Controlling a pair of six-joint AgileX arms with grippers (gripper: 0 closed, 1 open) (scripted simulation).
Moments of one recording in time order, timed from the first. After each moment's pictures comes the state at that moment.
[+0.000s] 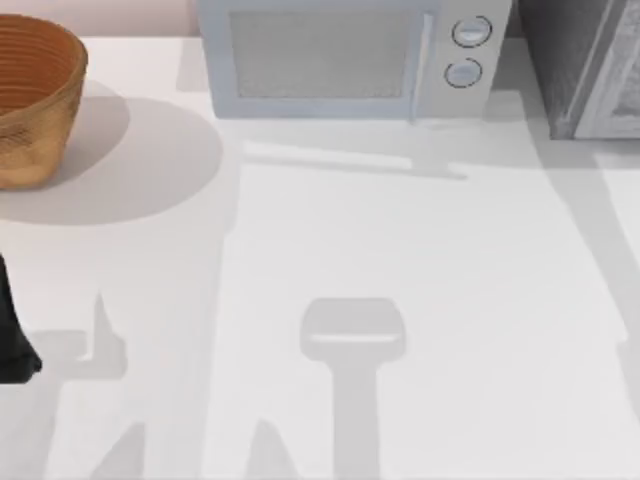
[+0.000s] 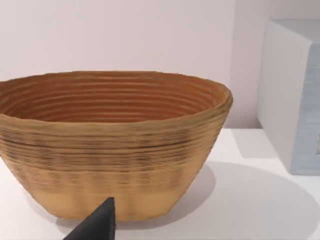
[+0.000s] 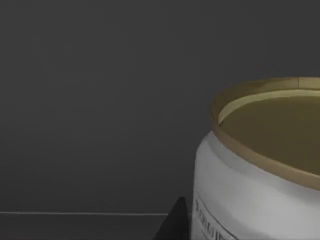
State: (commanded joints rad) left arm 0.00 0.00 0.00 0.00 0.00 0.00; right arm 0.16 1.63 2.15 -0.52 0.16 0.02
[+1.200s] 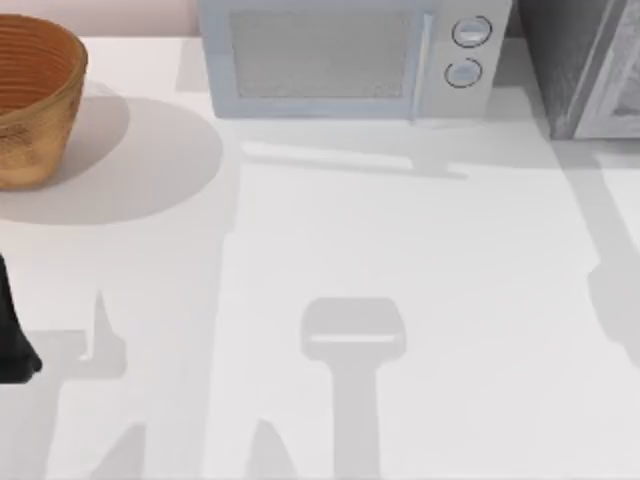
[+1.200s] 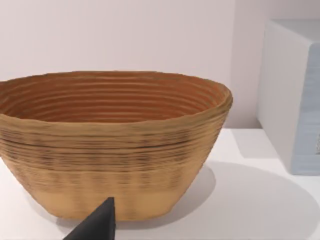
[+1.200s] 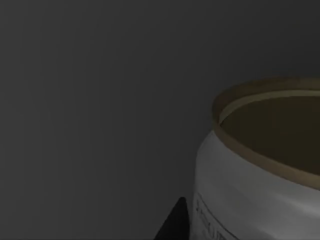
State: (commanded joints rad) left arm 0.00 0.00 0.00 0.00 0.00 0.00; right arm 0.10 2.09 2.76 -0.68 0.12 0.02
